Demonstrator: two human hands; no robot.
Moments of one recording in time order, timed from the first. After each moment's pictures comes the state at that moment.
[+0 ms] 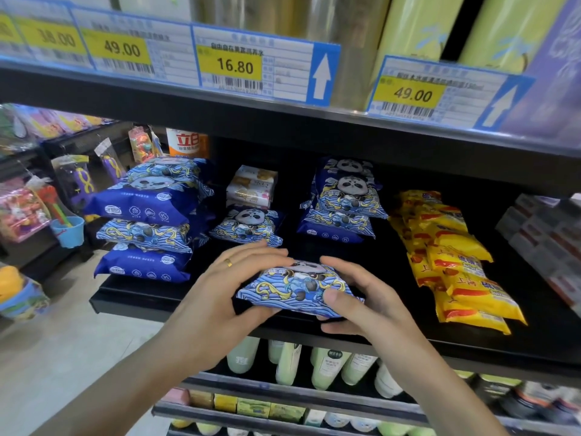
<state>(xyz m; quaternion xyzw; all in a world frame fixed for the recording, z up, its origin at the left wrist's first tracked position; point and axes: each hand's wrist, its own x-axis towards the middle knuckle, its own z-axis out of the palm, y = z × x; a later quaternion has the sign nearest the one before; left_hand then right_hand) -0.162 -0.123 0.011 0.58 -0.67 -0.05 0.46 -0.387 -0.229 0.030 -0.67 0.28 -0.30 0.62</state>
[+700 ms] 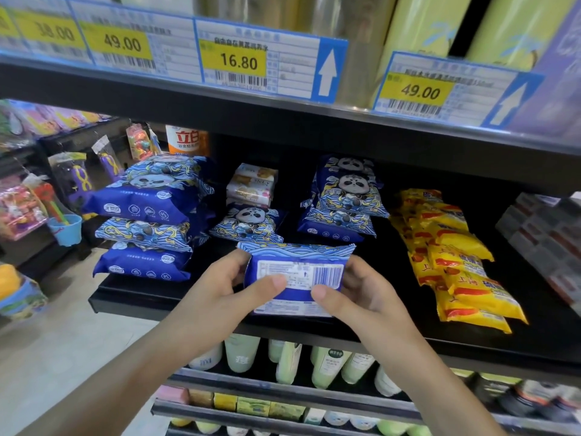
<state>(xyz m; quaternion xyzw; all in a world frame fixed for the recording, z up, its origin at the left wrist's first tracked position) -0.168 -0.128 0.021 0.54 -0.47 -0.38 0.58 -0.374 -0.227 0.032 -0.70 0.27 -0.32 0.58</state>
